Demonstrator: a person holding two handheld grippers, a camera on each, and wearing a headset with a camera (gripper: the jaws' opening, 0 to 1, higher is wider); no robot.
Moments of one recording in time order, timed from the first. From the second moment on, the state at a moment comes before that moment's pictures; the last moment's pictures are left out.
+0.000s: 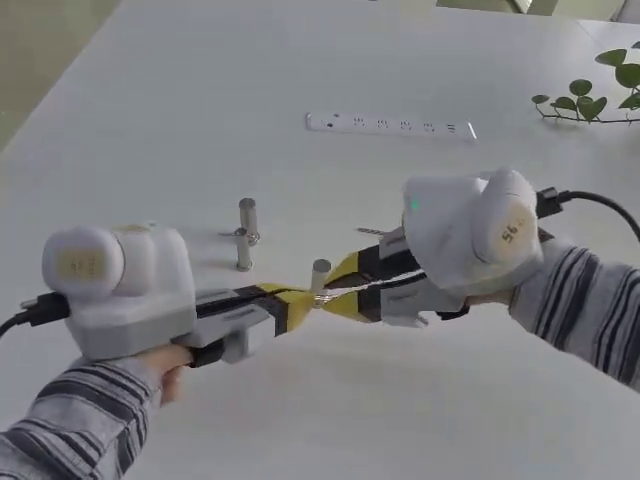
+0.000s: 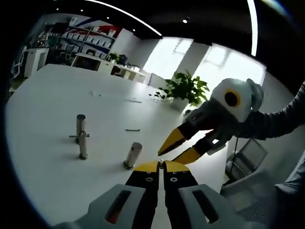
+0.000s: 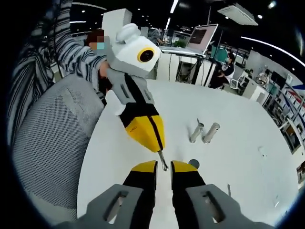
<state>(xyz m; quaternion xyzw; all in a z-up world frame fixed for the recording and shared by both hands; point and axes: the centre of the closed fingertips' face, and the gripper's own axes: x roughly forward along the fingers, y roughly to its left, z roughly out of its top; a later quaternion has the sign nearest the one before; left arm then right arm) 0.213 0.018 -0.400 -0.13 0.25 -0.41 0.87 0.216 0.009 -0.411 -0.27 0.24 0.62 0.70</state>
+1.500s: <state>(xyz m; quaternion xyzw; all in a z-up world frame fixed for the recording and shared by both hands) 0.171 0.006 -0.405 0.00 0.22 -0.53 0.82 0.170 0.003 -0.430 -0.15 0.30 0.67 0.66</state>
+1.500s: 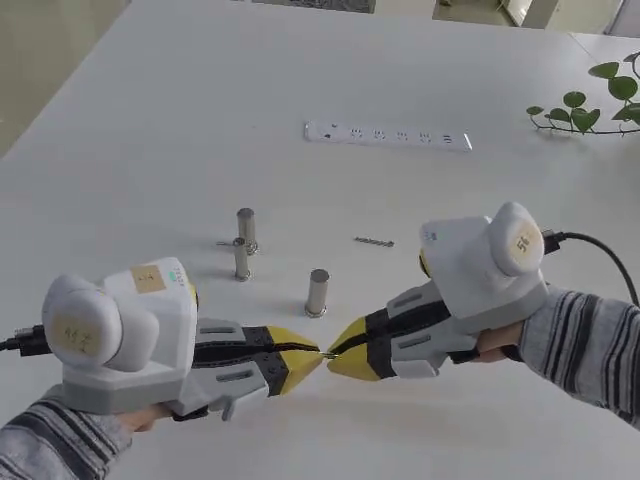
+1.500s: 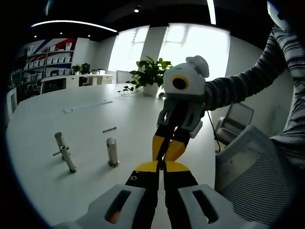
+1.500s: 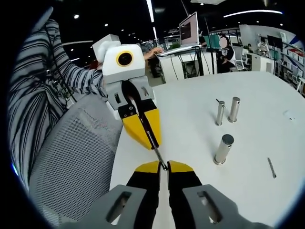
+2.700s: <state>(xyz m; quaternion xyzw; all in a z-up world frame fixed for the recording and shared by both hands) 0.224 0.020 -0.425 0.04 0.20 -0.41 0.89 0.222 -0.019 -0.428 -0.29 0.23 0.62 0.69</state>
